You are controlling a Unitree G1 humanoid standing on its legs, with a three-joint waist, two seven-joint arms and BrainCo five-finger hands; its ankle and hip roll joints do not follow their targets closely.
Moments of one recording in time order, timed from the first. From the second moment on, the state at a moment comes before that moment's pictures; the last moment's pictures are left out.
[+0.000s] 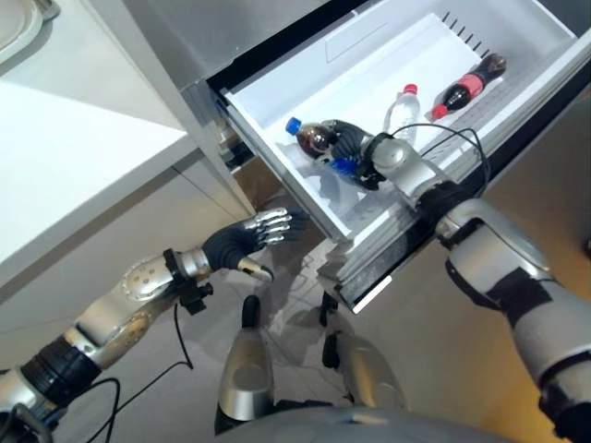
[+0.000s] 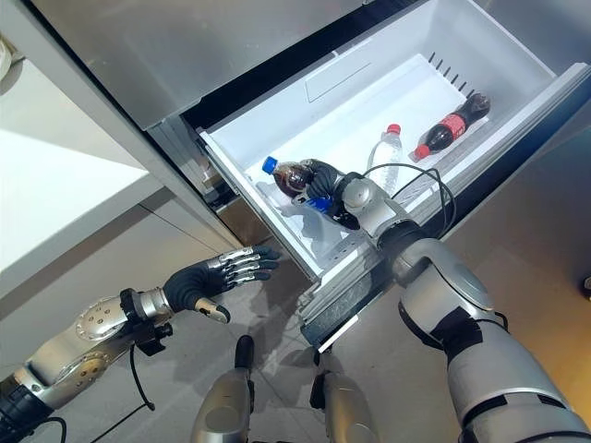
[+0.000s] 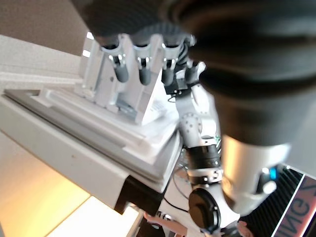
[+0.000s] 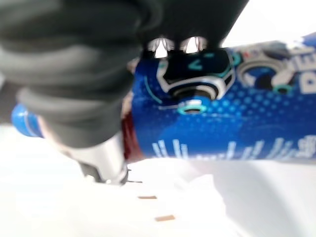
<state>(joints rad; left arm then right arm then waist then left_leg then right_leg) -0.15 1.00 -0.48 -0.26 -0.86 -0.14 -0.46 -1.21 -0.36 0.77 1.03 0.14 -0.01 0.18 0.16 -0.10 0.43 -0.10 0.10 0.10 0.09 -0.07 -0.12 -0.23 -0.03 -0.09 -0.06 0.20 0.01</state>
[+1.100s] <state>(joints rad) -0.04 0.98 -0.36 -0.29 -0.80 -0.14 -0.44 -1.21 -0.33 0.80 1.03 -0.18 -0.02 0.24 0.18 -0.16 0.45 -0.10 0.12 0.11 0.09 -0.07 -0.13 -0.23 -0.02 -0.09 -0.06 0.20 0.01</state>
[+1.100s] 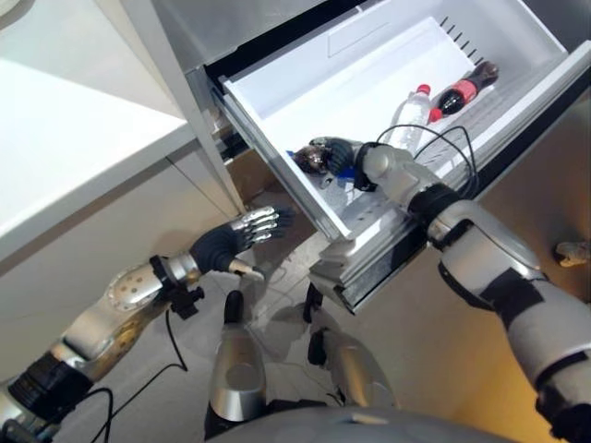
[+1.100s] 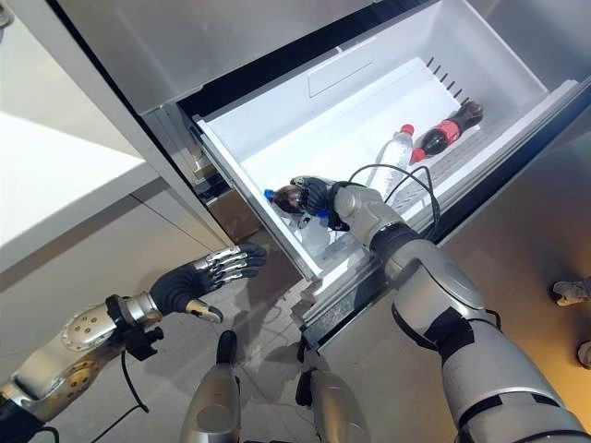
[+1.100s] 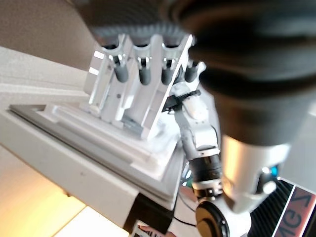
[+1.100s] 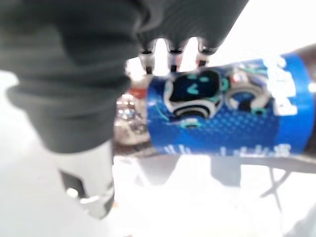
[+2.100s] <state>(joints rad) -0.04 0.98 -0.31 -0.29 -0.80 -0.12 -0.47 -1.19 -0.80 0.71 0.57 -0.14 -0.06 0.18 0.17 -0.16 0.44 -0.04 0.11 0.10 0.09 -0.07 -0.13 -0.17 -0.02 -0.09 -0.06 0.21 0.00</state>
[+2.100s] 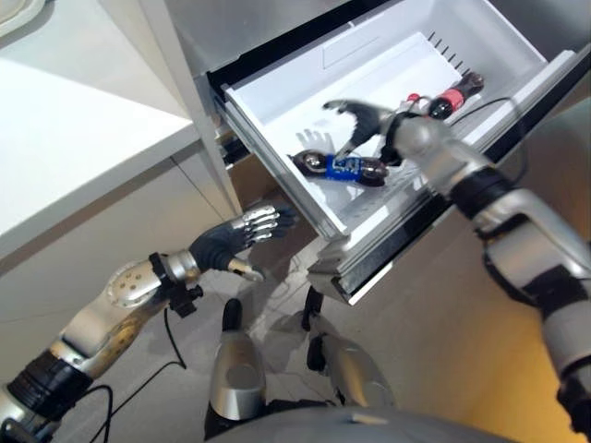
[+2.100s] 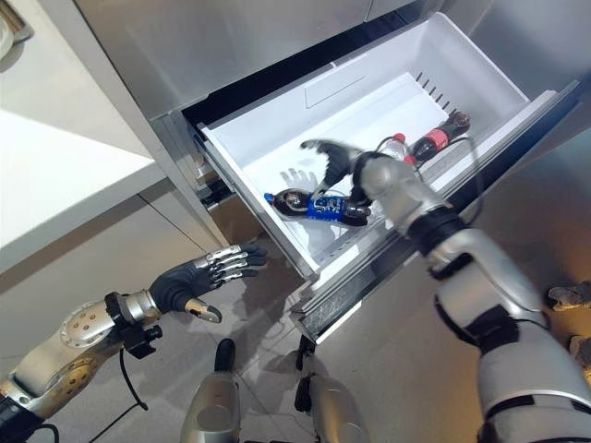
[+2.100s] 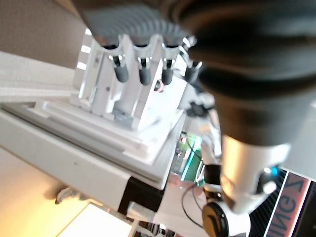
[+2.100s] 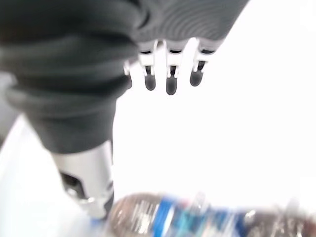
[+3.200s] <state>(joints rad) 0.24 0.73 -0.13 -0.25 -0.76 -0.12 -0.53 0.17 -0.56 -0.12 0.38 -0.18 -0.17 -0.03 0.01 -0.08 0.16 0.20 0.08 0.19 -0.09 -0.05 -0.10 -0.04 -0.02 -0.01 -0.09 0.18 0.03</state>
